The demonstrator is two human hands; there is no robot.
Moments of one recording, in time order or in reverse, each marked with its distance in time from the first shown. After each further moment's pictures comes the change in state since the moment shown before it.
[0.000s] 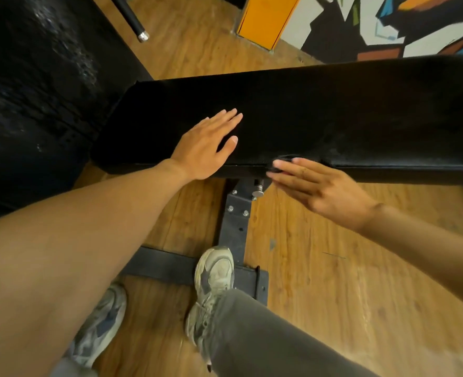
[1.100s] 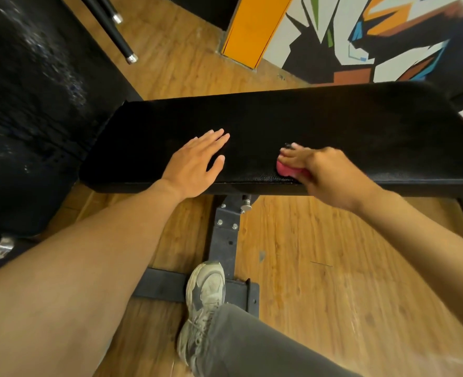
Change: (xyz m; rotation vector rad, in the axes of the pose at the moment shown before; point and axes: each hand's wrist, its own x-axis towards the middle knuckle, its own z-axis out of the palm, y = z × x) left_hand 0.000 0.001 0.000 0.019 0.015 -0.001; right_hand 0.012 0.049 -0.032 0.853 -0.017 0.581
